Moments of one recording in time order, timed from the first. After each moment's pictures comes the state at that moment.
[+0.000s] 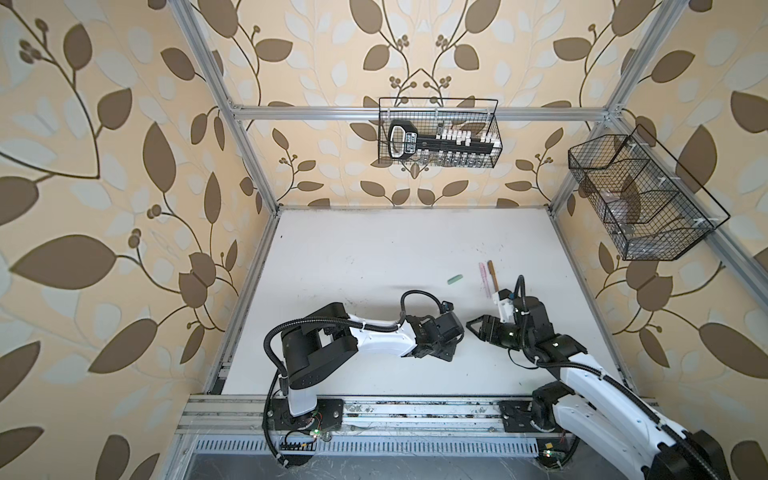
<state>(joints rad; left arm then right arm) -1.14 1.82 1.03 -0.22 -0.06 -0.76 0.35 0.88 0.35 -0.29 -0.36 0.65</state>
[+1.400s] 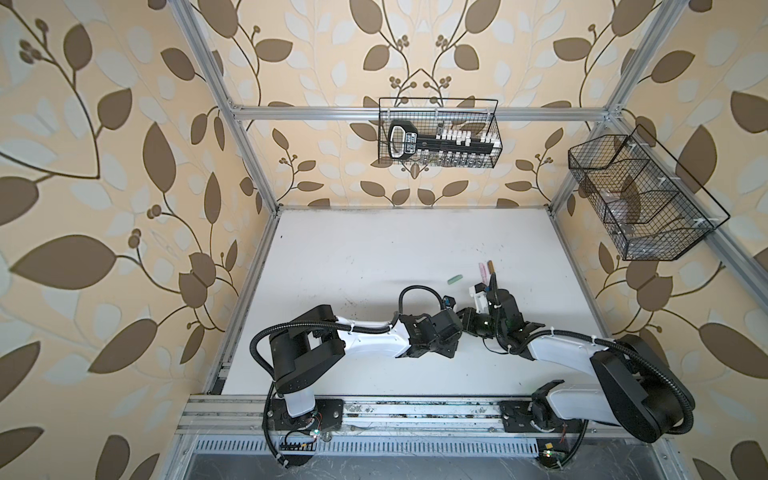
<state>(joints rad) -1.14 1.74 1.00 -0.16 -0.09 -0.73 0.43 1.33 0.35 0.26 -0.38 0.80</state>
